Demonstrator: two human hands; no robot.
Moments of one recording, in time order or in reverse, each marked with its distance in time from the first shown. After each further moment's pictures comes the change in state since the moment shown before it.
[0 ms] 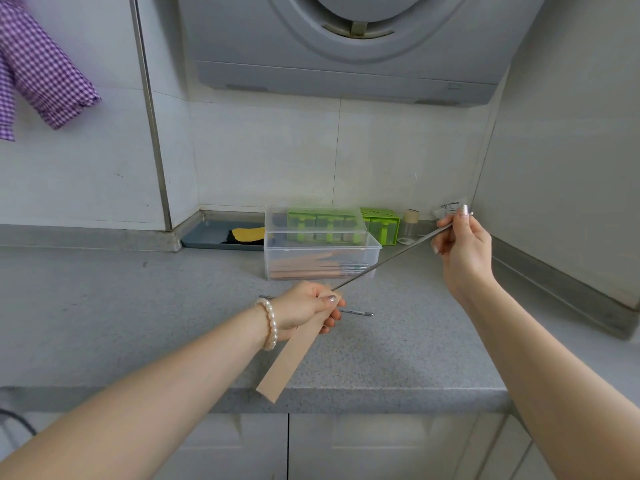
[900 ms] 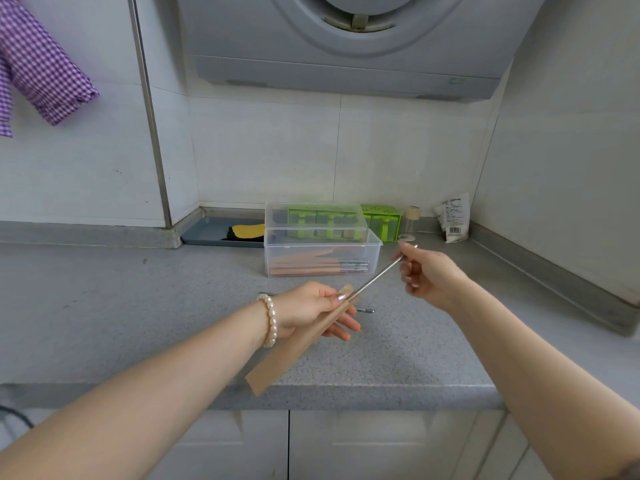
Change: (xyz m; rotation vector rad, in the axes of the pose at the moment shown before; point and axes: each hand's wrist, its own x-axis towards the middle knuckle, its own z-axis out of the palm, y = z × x) left_hand -0.007 0.008 0.004 0.079 -0.173 -0.018; right_hand -0.004 0.030 0.000 -0.218 -0.331 0.636
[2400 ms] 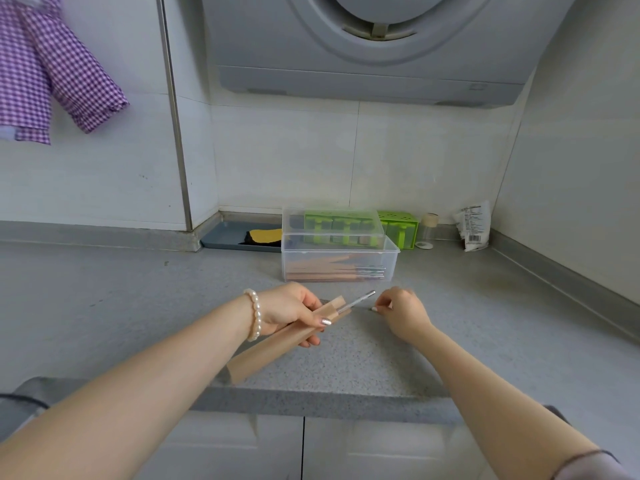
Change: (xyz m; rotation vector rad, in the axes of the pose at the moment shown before) left_hand -0.020 -0.007 -0.045 0.130 0.080 -0.163; right_hand 0.047 0.081 0.039 -1.102 0.116 -0.435
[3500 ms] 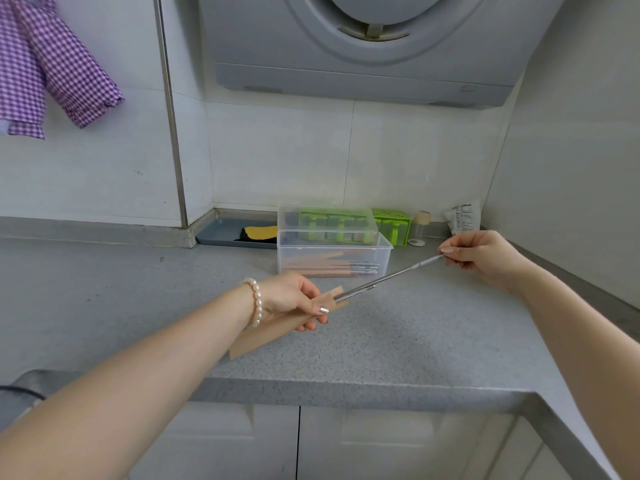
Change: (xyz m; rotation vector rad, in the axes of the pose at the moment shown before) left_hand -0.003 0.009 0.001 0.044 0.039 0.037; right_hand -0.014 0.025 -0.156 0.676 -0.037 0.056
